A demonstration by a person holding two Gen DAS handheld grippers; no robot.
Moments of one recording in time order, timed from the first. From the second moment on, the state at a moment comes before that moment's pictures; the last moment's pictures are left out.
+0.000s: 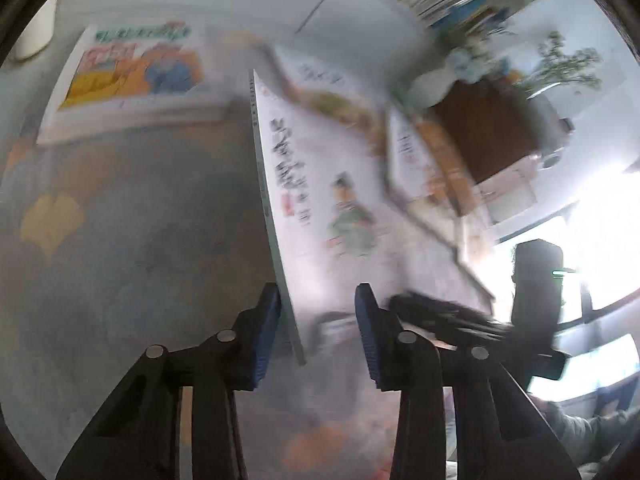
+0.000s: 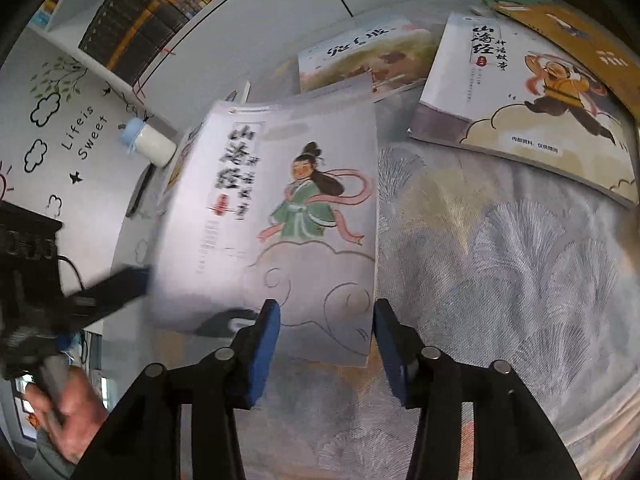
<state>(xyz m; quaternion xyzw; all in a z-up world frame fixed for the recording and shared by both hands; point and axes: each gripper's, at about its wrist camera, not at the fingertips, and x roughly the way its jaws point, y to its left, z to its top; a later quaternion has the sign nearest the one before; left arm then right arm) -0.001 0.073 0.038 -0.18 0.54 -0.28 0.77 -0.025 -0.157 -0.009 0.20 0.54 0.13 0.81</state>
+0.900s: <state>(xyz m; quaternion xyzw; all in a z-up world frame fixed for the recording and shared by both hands) 0.036 0.081 0.018 -0.33 0.57 -0.32 0.68 0.005 -0.202 -0.045 0.46 0.51 0.18 0.70</state>
